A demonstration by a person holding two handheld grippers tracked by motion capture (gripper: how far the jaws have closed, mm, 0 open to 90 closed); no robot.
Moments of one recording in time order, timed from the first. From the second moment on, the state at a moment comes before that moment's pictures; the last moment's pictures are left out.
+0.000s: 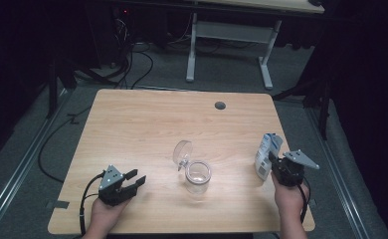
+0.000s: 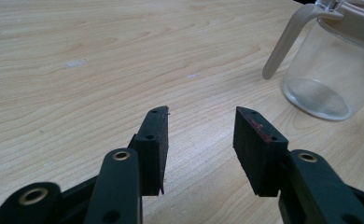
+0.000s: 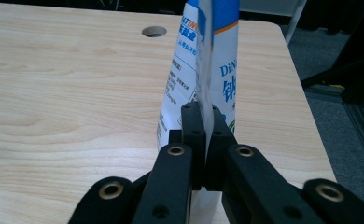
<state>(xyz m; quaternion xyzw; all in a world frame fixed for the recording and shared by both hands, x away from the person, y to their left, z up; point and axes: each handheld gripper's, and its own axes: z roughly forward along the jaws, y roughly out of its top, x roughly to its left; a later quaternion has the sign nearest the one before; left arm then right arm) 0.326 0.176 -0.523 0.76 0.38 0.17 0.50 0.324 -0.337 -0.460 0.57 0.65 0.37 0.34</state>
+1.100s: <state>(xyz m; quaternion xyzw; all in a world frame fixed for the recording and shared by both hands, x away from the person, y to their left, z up) 0.323 0.172 -0.525 0.76 0.37 0.16 0.51 0.299 -0.283 -0.420 0.51 0.74 0.36 0.26</state>
